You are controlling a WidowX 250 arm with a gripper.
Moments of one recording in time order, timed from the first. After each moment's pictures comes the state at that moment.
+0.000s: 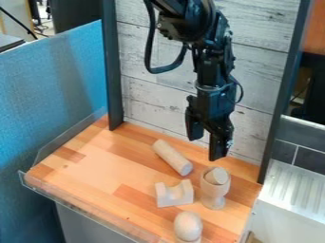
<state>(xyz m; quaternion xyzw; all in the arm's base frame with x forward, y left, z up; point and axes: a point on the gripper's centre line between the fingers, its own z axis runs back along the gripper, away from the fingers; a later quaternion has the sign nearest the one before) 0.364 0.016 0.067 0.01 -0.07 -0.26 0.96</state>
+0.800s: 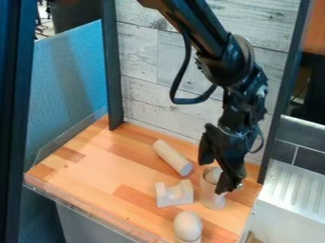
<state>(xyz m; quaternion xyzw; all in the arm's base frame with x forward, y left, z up) 0.358 -0.011 0.024 0.12 -0.07 -0.32 0.94</state>
